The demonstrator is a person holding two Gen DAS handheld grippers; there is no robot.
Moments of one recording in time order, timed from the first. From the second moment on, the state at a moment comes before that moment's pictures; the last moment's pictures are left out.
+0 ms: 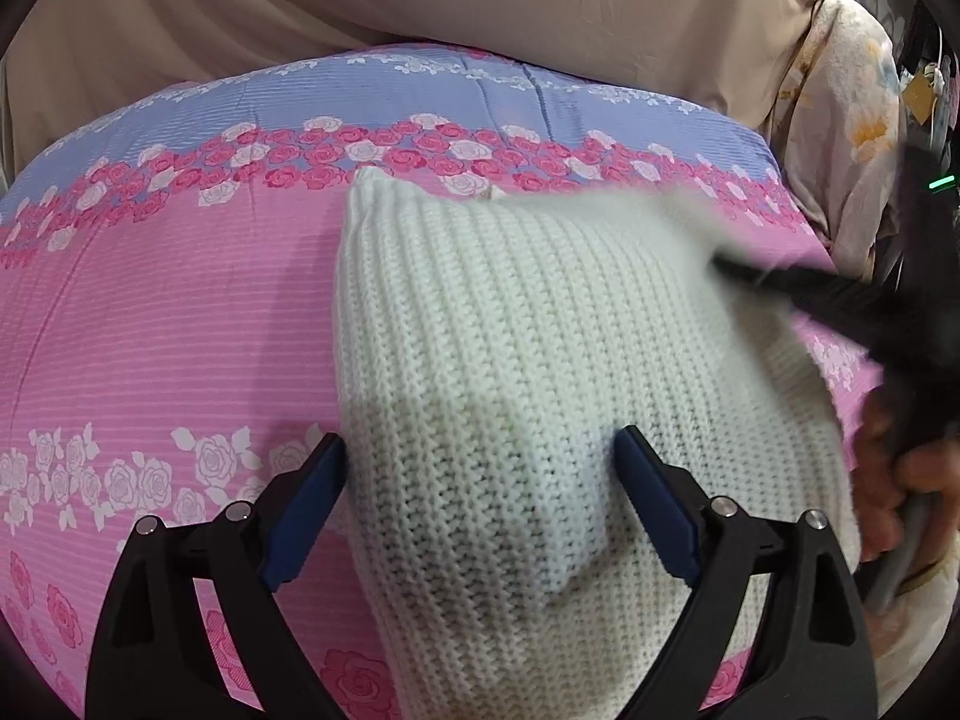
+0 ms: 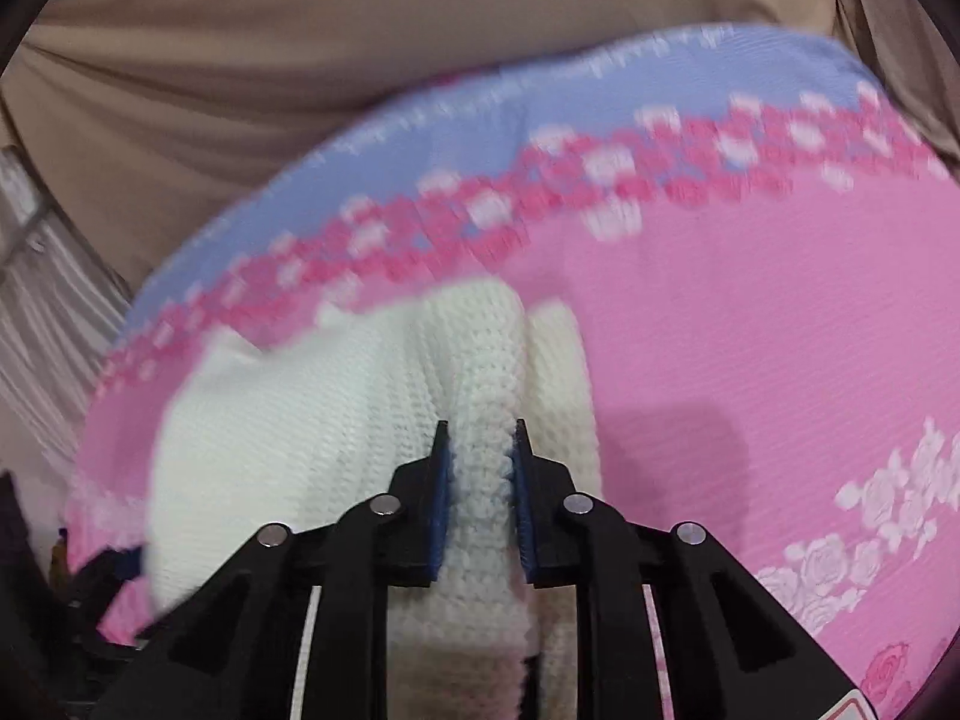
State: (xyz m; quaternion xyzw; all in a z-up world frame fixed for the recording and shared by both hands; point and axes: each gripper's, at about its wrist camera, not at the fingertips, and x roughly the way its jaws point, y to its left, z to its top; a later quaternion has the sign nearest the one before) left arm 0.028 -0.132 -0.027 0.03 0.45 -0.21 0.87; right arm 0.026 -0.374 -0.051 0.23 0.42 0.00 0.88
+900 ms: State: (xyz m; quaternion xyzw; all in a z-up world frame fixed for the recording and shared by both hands) left arm -0.009 -0.132 -0.029 0.05 0.44 -0.22 0.87; right arm -0.144 -0.349 -0.043 0.24 0.41 0.06 0.88
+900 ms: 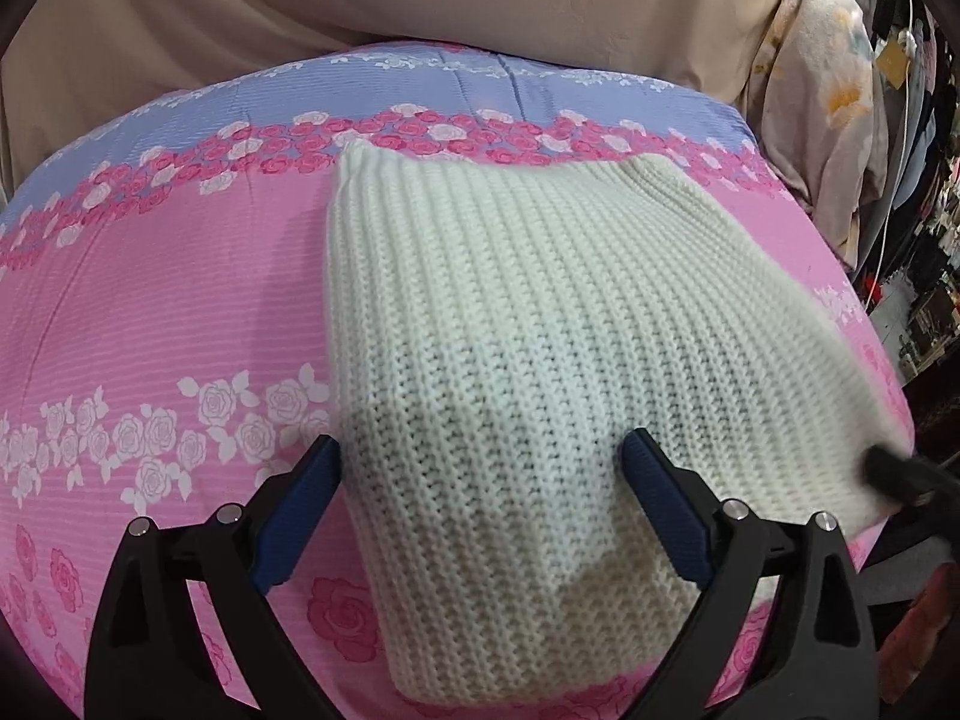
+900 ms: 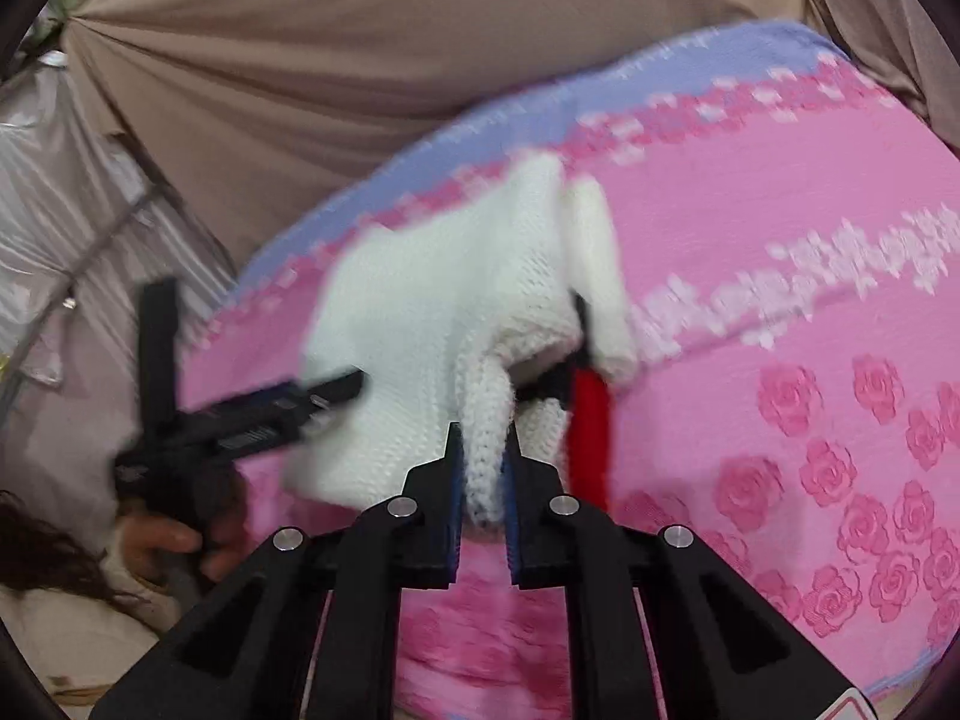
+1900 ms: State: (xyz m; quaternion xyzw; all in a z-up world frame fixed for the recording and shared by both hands) left arm 0.004 -0.136 -0.017 0.04 0.43 -0.19 0.88; right arm -0.002 -0.356 -0.038 0.15 0.43 -0.01 0.89
